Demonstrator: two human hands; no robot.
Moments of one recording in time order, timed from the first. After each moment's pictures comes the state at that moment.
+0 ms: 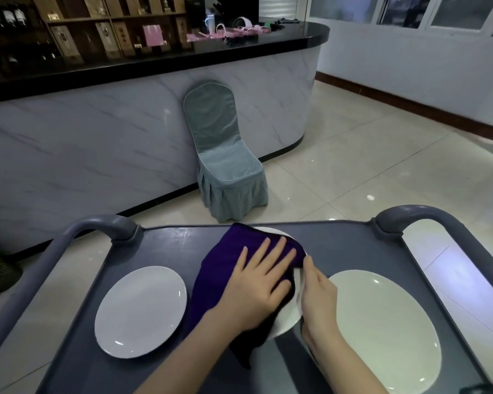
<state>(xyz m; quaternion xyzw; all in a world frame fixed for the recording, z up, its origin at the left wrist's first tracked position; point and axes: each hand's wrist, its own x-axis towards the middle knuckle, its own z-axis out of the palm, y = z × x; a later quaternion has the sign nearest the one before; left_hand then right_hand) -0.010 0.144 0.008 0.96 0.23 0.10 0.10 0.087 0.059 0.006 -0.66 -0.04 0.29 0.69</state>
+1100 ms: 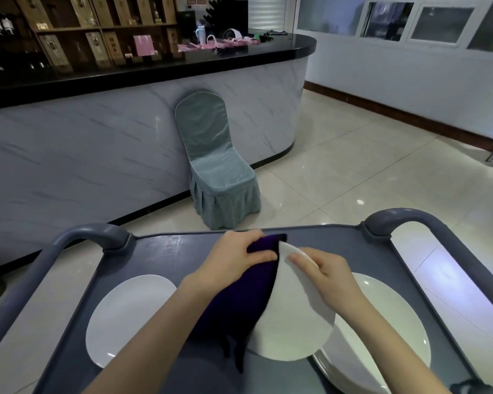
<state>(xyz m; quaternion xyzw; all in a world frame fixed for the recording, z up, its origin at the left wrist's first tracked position) -0.001 0.202 0.053 0.89 0.21 0.19 0.36 0.131 0.035 0.068 -0.72 -0.47 0.19 0.47</state>
